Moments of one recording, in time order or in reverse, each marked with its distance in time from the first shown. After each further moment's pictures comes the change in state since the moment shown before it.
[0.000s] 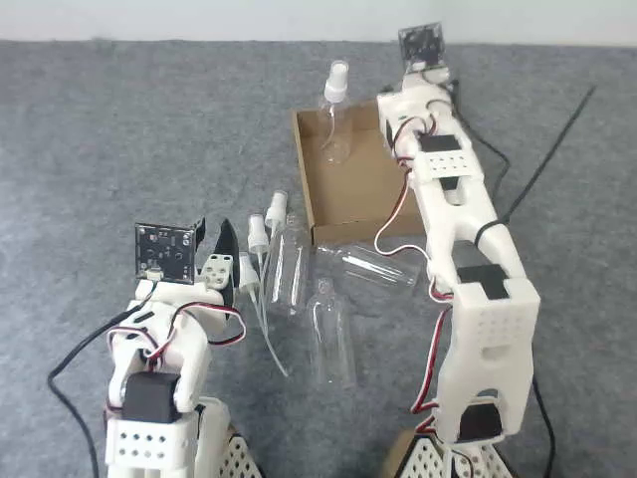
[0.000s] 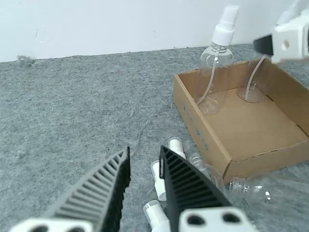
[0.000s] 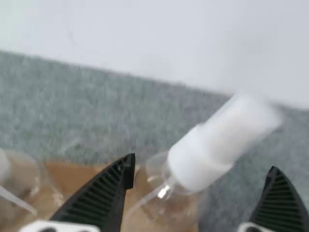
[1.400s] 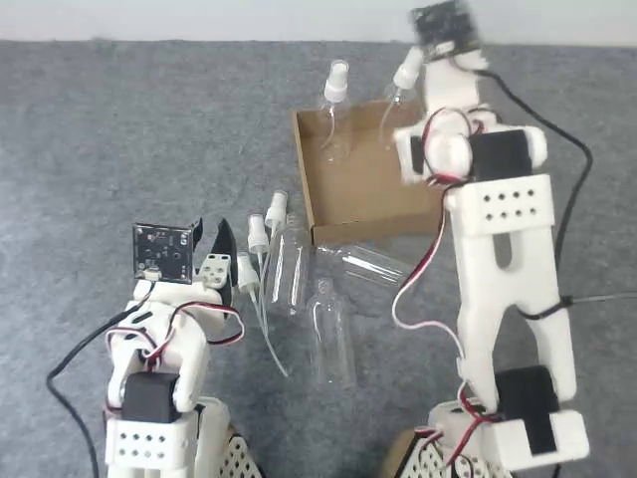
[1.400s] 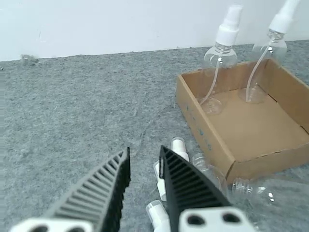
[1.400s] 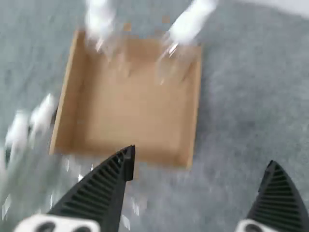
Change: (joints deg) left arm -0.5 0.0 0.0 0.0 0.0; right arm -4.2 -40.3 0.0 68.8 6.9
